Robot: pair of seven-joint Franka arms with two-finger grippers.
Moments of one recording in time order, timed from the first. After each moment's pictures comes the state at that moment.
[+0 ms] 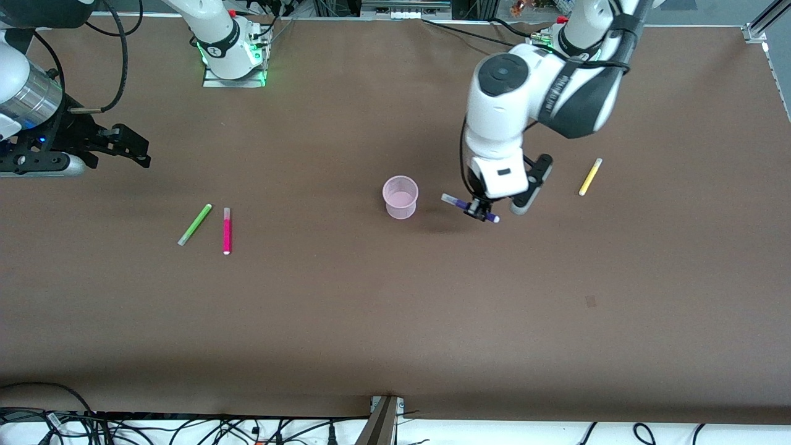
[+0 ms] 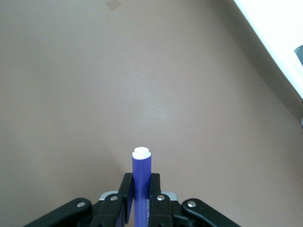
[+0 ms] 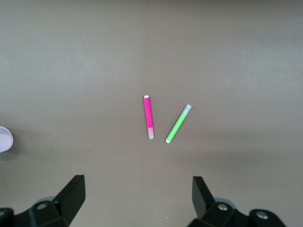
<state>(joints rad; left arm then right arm) -0.65 0.31 0.03 -1.72 0.26 2.14 -1.78 0.16 0.01 -0.06 -1.66 0.01 1.68 0.08</state>
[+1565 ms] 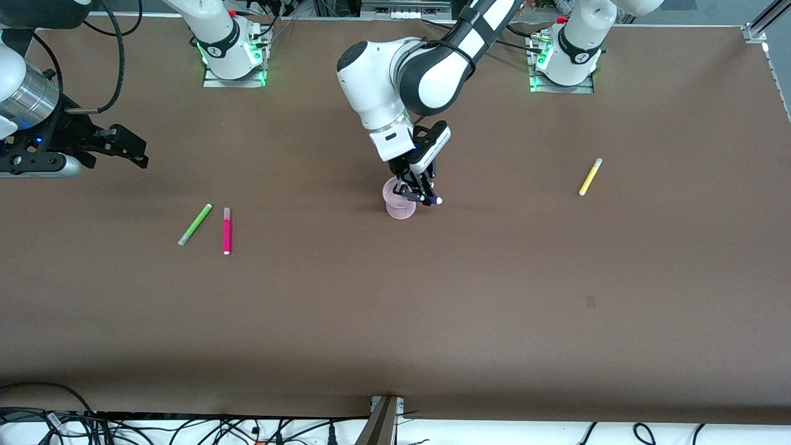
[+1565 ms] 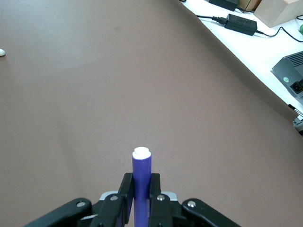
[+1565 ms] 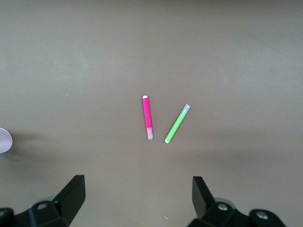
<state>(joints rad) -0.93 0.57 0.04 -1.49 0.62 1.92 -2.23 0.15 0.01 -0.07 -1.65 0.01 1.68 0.08</state>
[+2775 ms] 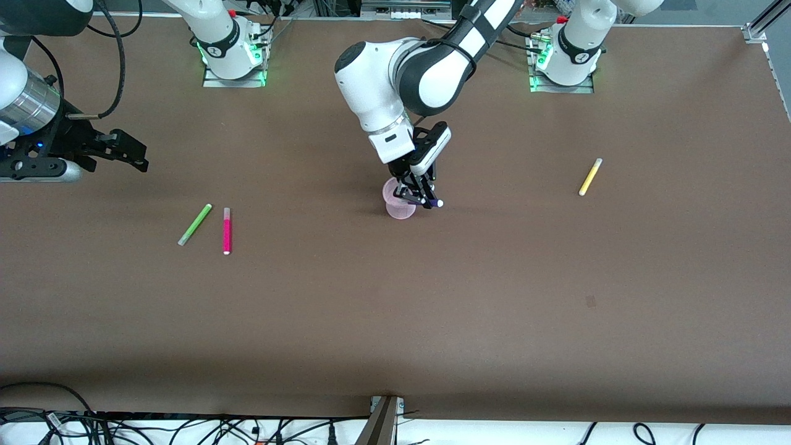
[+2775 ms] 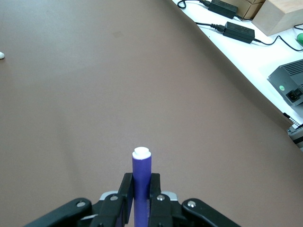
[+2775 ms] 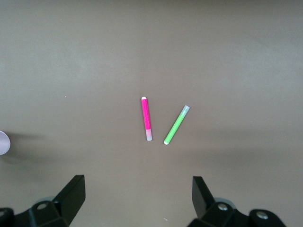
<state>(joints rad) -0.93 0.59 0.05 -1.46 0.63 1.89 -2.23 0.15 0.03 -0.07 -1.65 0.01 1.69 0.08</state>
